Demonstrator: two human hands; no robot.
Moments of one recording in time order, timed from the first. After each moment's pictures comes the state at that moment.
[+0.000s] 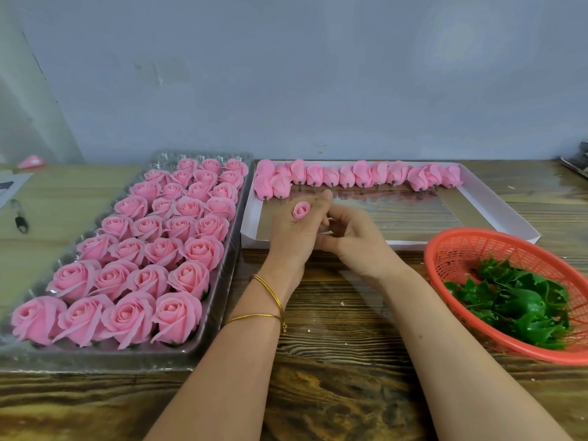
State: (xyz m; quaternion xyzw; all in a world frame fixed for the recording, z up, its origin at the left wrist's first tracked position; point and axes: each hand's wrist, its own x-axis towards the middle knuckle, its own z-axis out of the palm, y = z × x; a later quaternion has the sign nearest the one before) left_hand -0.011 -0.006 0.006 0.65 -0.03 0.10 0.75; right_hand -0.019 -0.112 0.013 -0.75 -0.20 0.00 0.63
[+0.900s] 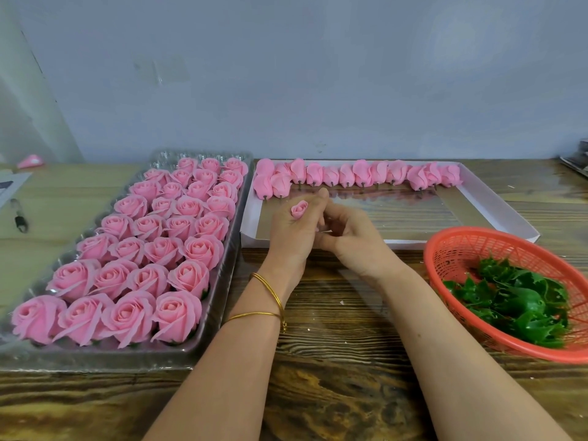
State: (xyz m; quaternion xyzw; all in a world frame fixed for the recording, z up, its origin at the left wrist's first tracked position) left_hand -0.010 -0.007 0.005 0.63 -0.04 0.10 0.77; right_hand -0.018 -0.110 0.011 -0.74 -0.20 0.01 0.64
